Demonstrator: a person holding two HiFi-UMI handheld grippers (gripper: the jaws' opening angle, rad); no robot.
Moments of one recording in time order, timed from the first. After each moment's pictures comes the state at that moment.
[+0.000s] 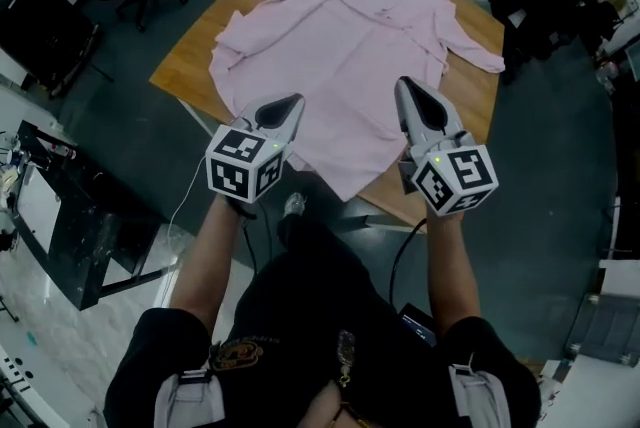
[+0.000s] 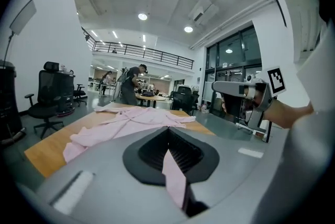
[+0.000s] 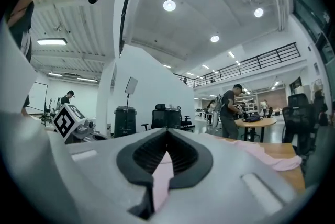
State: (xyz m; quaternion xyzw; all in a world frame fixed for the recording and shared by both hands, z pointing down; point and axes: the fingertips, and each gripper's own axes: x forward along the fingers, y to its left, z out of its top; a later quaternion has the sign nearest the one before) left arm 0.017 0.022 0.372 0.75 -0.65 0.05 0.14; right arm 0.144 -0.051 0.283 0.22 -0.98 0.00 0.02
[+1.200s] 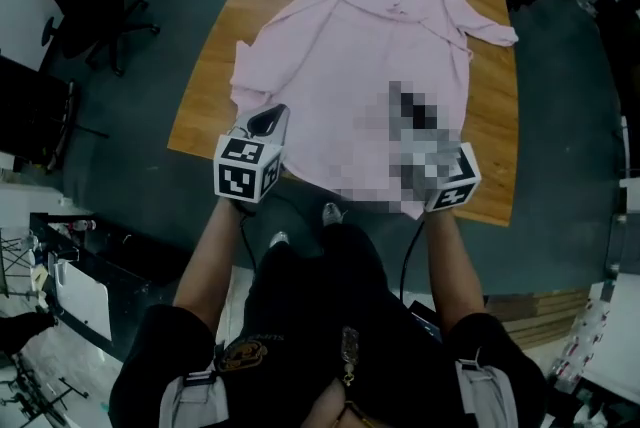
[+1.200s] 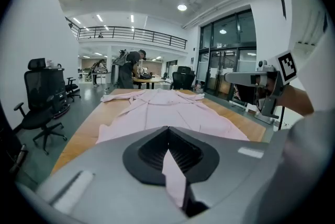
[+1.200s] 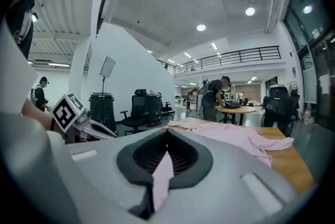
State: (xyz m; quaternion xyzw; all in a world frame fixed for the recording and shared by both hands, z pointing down) left arm -0.173 -0.019 0.445 0.77 -0.59 0.16 0.18; right arm -0.006 -0.076 0.356 0.34 -0.93 0.03 0.10
